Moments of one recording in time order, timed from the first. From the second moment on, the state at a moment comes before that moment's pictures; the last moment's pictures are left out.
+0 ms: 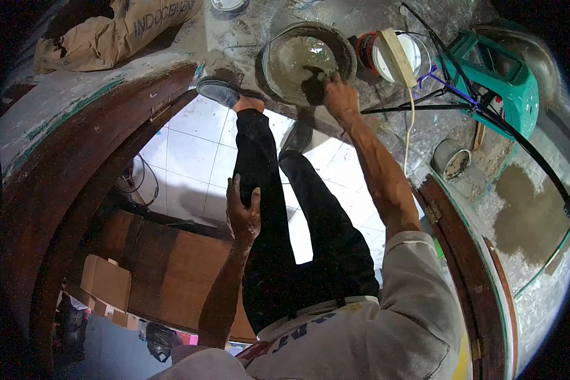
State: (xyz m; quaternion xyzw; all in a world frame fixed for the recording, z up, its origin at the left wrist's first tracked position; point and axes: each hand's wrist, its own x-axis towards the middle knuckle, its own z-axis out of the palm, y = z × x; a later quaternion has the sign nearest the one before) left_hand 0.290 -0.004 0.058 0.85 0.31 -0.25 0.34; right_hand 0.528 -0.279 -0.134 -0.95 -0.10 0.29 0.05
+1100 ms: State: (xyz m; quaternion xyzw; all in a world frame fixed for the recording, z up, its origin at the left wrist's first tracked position) left_hand 0.291 0.001 0.056 0.86 0.28 -0.26 0.33; right_hand 0.537 -0.271 -0.117 -0.95 -0.06 0.31 0.02
